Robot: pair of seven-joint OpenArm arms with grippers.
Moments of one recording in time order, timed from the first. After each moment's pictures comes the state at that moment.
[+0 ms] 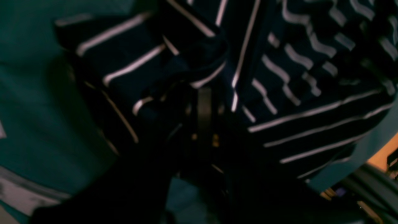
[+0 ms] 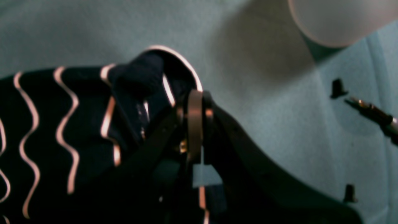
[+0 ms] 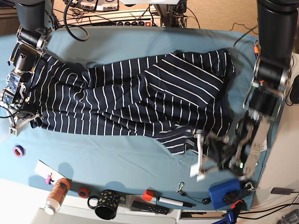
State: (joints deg) left arm -40.3 -20.2 29.9 68.8 -45.2 -23.8 78.5; right arm 24.3 30.5 23.6 47.0 2.6 18.3 -36.0
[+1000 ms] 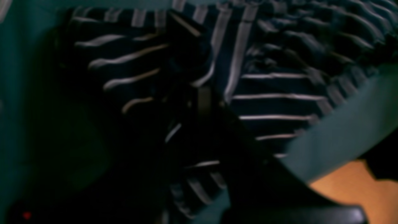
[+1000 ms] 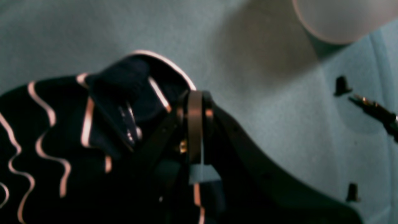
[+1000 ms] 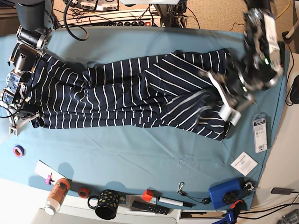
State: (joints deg) left arm 9.4 -12.5 -4.1 122.4 -33.3 -16.6 67.4; right arm 24.3 30.5 23.7 47.0 3.0 18.5 -36.6
